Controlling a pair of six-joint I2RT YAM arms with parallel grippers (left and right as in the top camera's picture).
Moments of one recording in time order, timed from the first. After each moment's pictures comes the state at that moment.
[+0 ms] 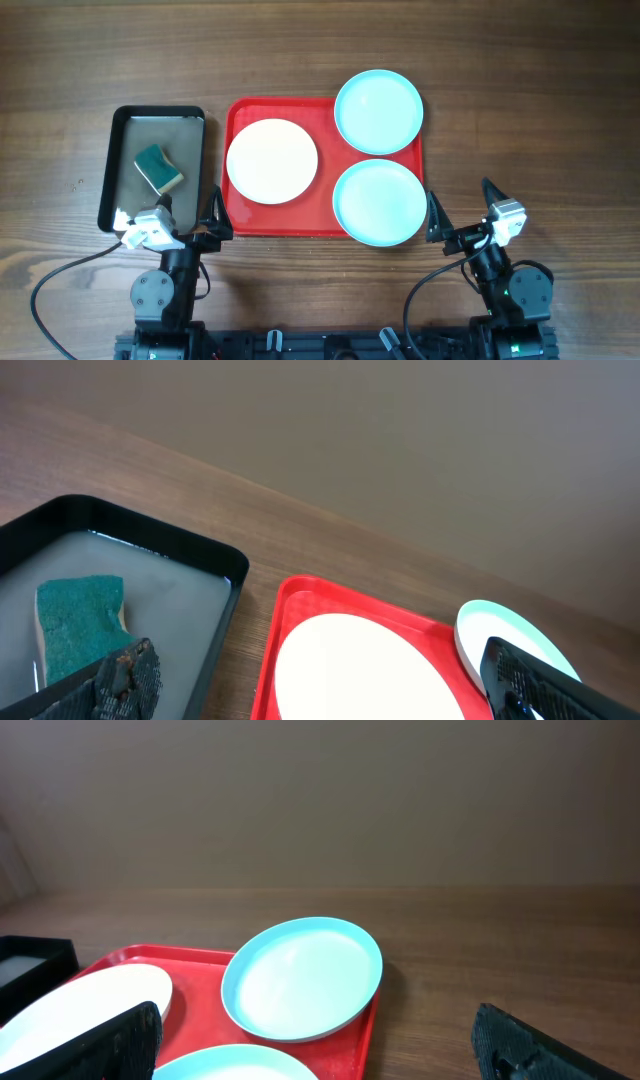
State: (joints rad) left arm -0.05 0.02 0.01 -0.07 -0.02 -0.42; right arm 0.09 0.02 0.01 0.01 -0.18 0.12
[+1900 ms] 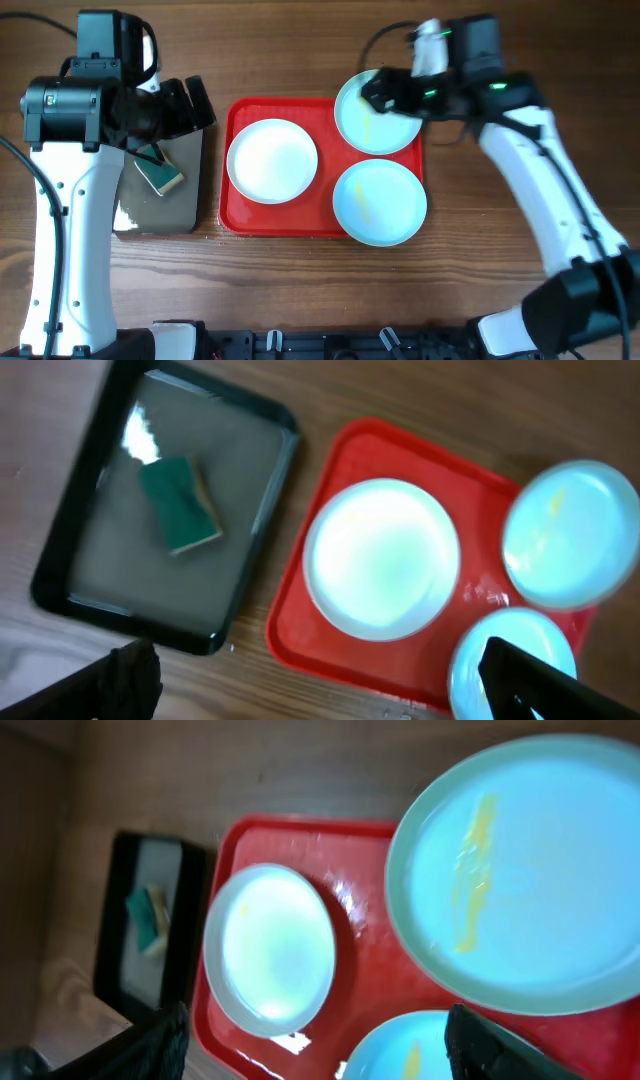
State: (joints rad) left arm -0.05 1.51 1.77 -1.41 -0.01 -0.43; right arm 0.30 1.67 1.47 -0.76 -0.41 0.36
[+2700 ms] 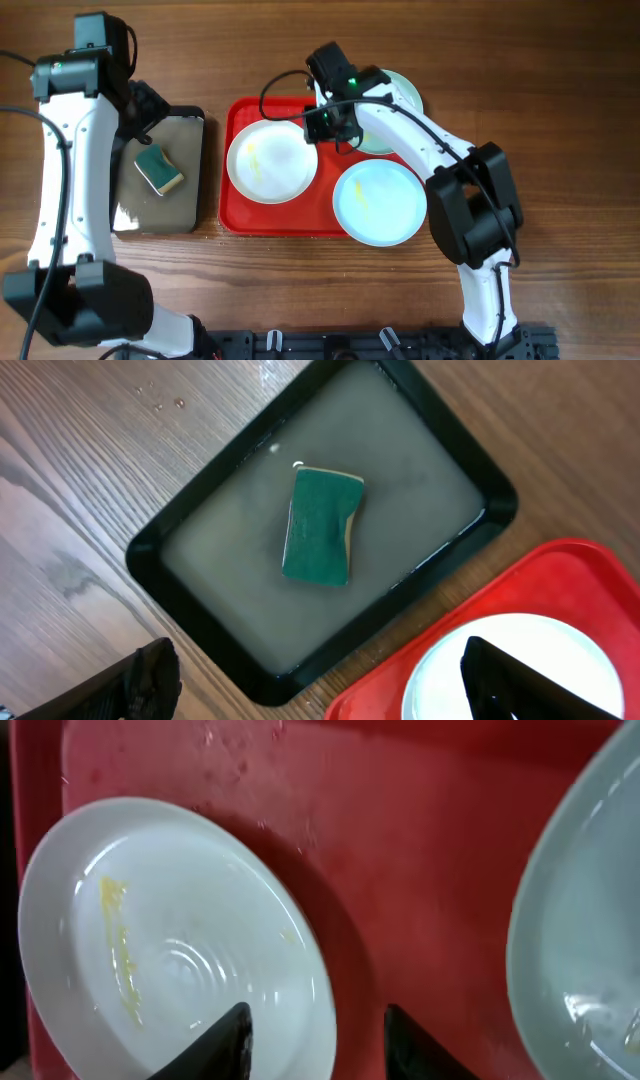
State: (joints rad) left arm 0.10 1.70 1.67 -1.33 -0.24 -0.68; right arm 0.55 2.20 1.78 -0.84 -0.20 0.38
